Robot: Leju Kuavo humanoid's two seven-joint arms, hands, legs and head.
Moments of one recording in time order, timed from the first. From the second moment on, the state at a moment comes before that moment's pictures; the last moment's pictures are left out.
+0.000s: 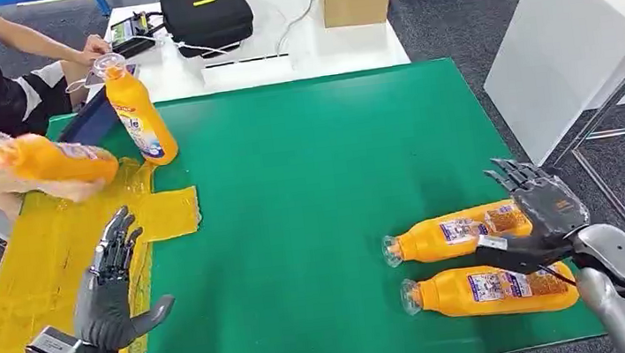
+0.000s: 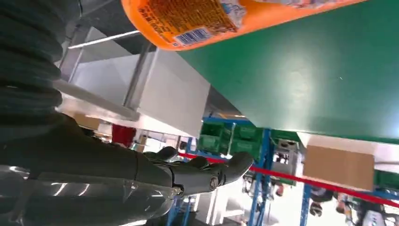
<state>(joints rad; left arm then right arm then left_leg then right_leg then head) 0.04 -0.03 0.04 -1.59 -0.17 -0.18 -0.53 -0.10 -0.53 0.06 -1.37 1.04 -0.08 -0.33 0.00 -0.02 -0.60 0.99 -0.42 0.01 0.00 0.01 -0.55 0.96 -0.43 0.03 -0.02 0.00</state>
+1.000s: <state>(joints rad) 0.01 -0.03 0.01 -1.56 -0.16 -0.19 -0.53 -0.40 -0.35 0.31 -0.82 1.25 -0.21 -0.24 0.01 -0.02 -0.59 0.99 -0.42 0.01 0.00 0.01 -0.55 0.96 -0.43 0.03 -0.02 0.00</state>
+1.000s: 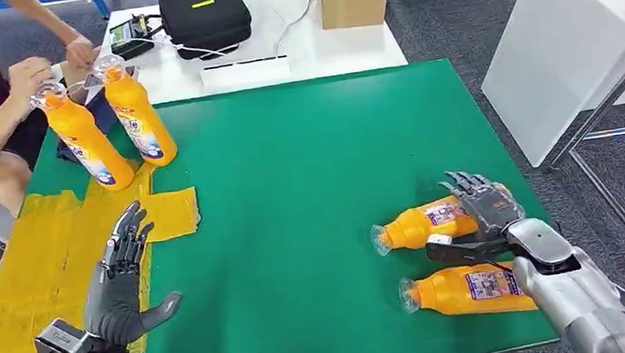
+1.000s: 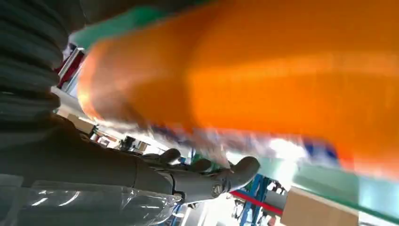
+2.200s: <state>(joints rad) 0.01 -0.07 -0.03 -1.55 -0.18 -0.17 -0.50 -0.23 0.00 0.09 -1.31 0.94 -0.61 -0.35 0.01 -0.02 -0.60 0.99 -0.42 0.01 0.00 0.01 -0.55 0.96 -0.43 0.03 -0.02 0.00</state>
